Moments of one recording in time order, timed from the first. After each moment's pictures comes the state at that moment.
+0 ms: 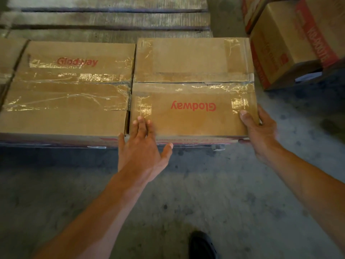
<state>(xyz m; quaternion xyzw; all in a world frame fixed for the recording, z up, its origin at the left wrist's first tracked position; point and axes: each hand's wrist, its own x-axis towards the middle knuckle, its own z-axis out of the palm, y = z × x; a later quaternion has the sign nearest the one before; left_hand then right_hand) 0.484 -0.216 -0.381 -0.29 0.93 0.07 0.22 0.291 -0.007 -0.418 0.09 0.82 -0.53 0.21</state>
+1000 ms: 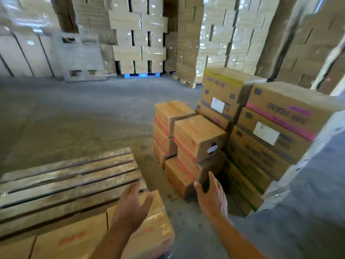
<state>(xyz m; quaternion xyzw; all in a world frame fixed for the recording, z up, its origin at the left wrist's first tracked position) 0.448 -0.162 0.097 -0.14 0.95 0.29 -0.03 0.396 0.062 0.111 0.08 0.93 -0.35 -0.04</state>
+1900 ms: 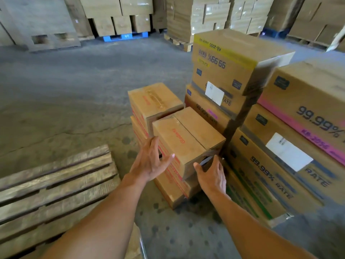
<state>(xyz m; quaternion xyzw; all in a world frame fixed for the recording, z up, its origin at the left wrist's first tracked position) -0.024 -0.060 0.135 0.02 0.95 0.31 -0.03 -0.027 0.141 0.075 0.19 0.91 -0.37 0.06</state>
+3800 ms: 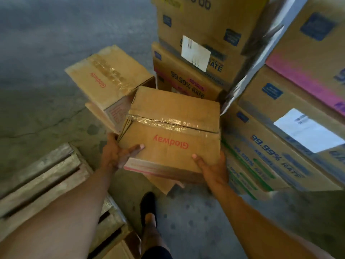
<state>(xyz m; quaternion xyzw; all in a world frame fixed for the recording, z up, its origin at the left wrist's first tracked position) -0.237 -0.111 -0.025 -0.18 0.85 0.49 0.13 -0.143 0.167 -0.035 0.39 0.75 -0.53 0.05</state>
